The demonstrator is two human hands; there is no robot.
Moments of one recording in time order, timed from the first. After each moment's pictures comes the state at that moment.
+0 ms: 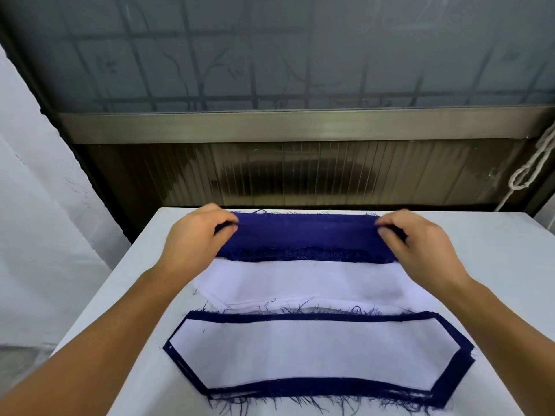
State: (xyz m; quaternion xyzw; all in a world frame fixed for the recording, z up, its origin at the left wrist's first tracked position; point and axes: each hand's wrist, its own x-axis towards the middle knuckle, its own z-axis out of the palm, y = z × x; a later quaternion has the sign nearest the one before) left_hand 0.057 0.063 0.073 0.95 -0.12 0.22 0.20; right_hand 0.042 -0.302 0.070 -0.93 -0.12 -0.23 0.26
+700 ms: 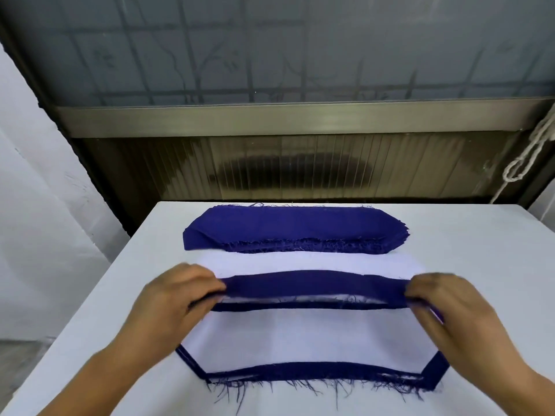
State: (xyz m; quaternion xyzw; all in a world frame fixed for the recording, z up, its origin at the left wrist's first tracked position) left_hand -0.051 0.080 0.045 0.91 -0.26 0.25 0.19; right_hand -0.059 -0.332 0.032 -0.90 -0.24 -0.31 0.19
